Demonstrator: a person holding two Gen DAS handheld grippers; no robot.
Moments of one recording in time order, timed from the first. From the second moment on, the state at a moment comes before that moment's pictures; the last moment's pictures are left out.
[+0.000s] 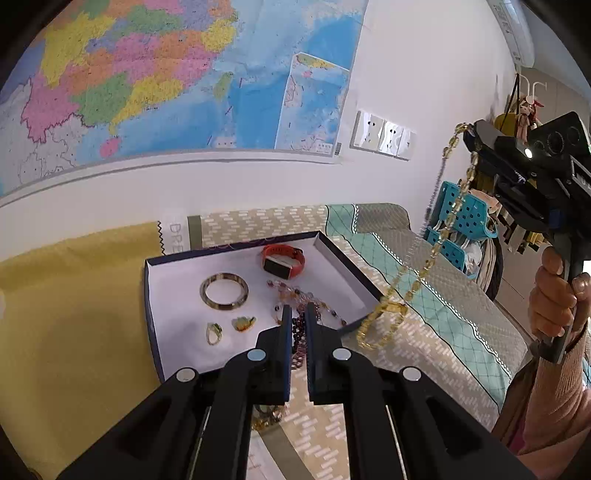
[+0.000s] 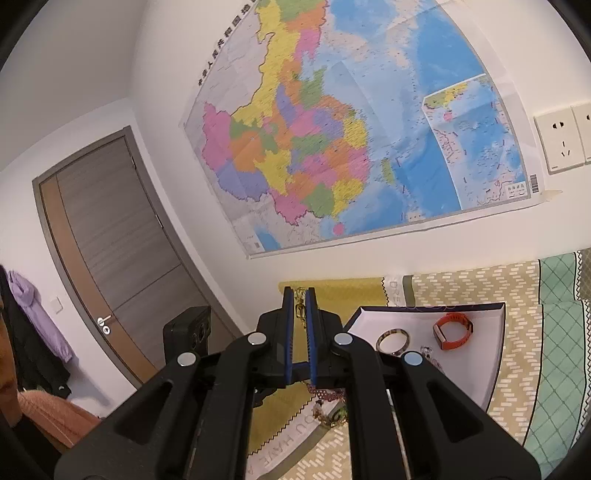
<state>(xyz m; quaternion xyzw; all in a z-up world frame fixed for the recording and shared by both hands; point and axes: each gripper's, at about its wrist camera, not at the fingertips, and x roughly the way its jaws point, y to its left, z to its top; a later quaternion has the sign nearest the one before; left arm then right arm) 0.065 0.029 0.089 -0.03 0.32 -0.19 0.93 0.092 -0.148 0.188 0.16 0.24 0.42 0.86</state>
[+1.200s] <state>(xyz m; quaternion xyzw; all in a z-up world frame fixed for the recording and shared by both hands) 0.144 0.034 0.072 -0.02 0.35 -0.14 0.93 0.195 -0.143 0.144 0.20 0.30 0.37 0.86</state>
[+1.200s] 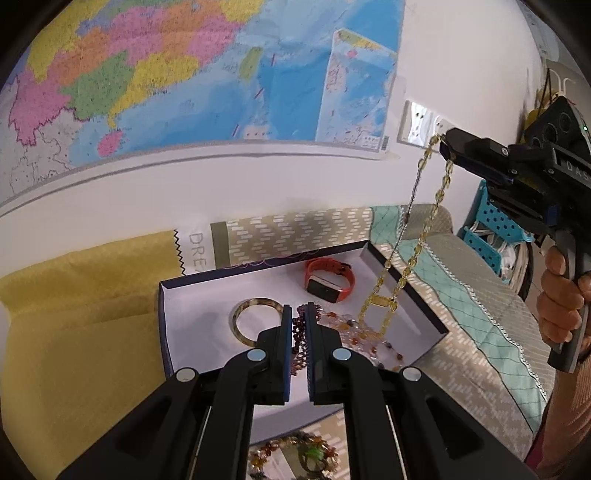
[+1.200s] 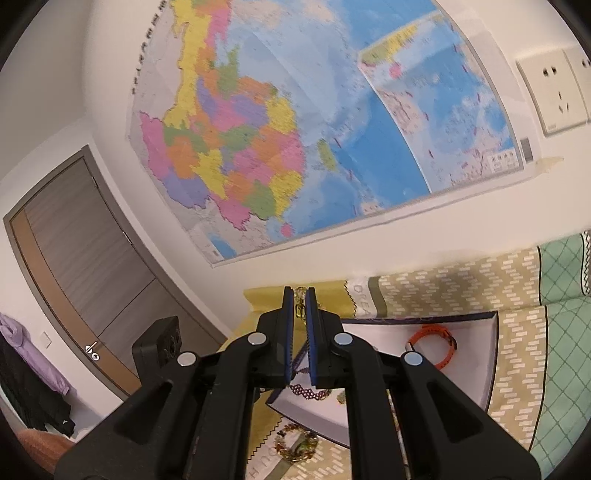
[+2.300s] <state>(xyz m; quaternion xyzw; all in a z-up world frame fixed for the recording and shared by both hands) 0.182 0.060 0.017 -0.04 0.40 -0.06 0.91 0.220 -0.123 0.022 0.10 0.45 0.28 0.84</state>
